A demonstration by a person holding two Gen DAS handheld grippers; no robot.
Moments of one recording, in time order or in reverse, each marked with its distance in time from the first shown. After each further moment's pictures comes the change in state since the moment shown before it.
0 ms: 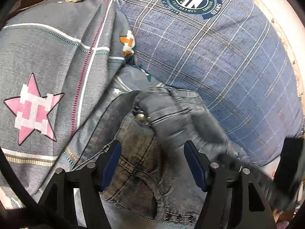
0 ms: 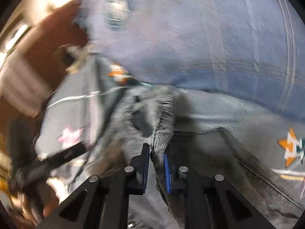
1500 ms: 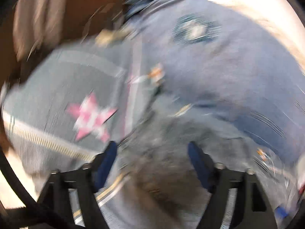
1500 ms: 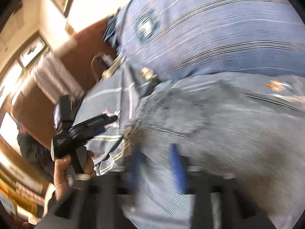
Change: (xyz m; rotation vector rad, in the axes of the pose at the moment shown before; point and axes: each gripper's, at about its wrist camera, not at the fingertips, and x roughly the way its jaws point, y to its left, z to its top) left arm -0.080 -0.006 -0.096 0.218 -0.371 0.217; right arm -0.114 0.029 -0.177 0.160 -0.257 0.048
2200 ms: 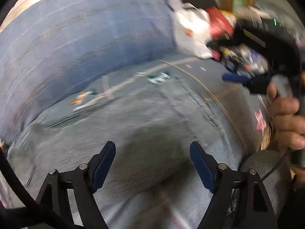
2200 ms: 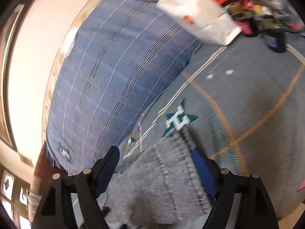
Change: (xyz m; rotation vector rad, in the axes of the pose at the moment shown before) left arm -0.075 -0.346 -0.179 0.905 0.257 -0.635; right arm -0.245 -0.267 -0.041 0.746 -0.431 -0.301
